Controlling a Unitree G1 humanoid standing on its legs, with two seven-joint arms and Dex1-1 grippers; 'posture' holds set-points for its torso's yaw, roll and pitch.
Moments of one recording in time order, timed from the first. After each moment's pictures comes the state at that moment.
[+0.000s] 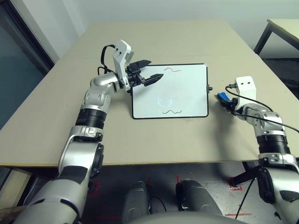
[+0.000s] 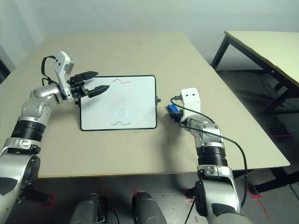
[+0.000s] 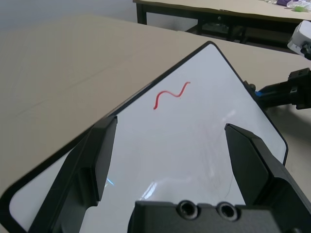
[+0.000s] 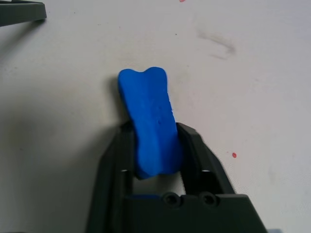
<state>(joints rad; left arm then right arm) -0.83 0.41 0.01 0.56 -0.23 0.18 -0.92 -0.59 -0.41 -0.15 0.37 0.16 0.77 0.22</state>
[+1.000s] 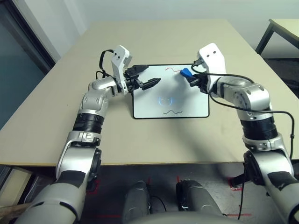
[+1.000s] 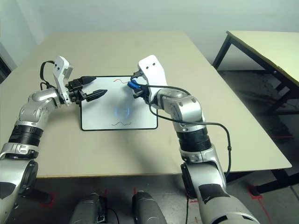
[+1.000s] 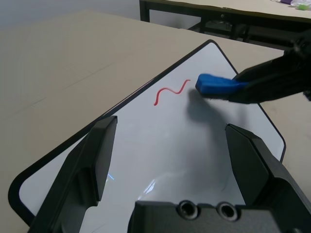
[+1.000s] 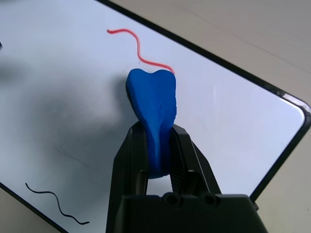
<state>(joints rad) -0.80 0.42 0.01 0.42 -0.24 0.28 -0.91 -0.82 -0.31 0.14 0.00 0.19 1.07 0.37</state>
